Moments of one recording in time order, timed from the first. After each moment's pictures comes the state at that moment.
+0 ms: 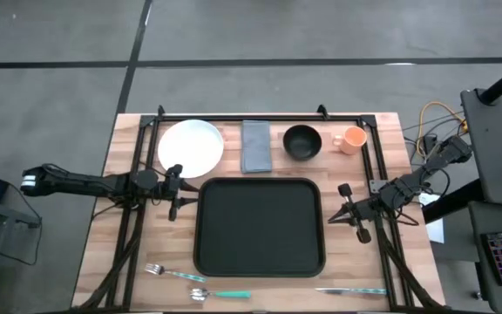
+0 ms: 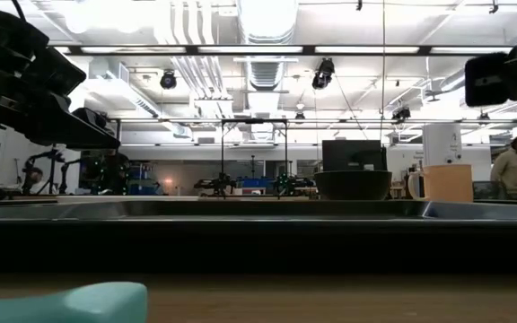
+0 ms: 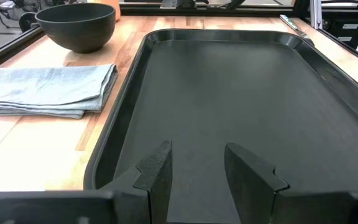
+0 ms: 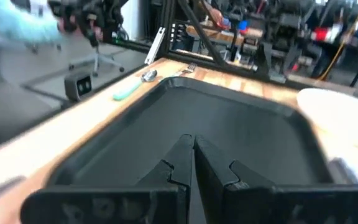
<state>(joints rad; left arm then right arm) 0.00 0.44 0.01 0.06 -0.01 -0.01 0.59 0.31 0.01 0.15 0.26 -0.04</state>
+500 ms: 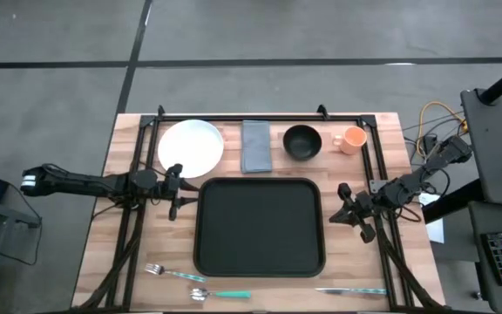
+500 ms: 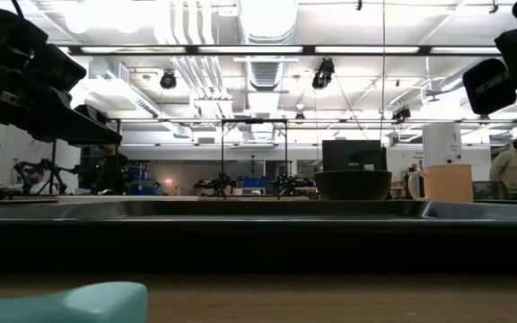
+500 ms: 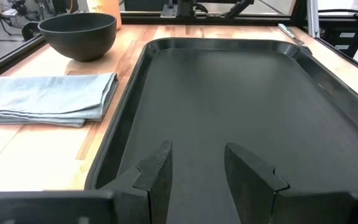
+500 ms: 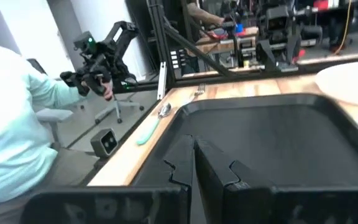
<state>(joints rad) 0.00 0.44 0.01 0.09 -0.01 -0.01 0.59 0.31 0.01 0.26 0.26 0.25</state>
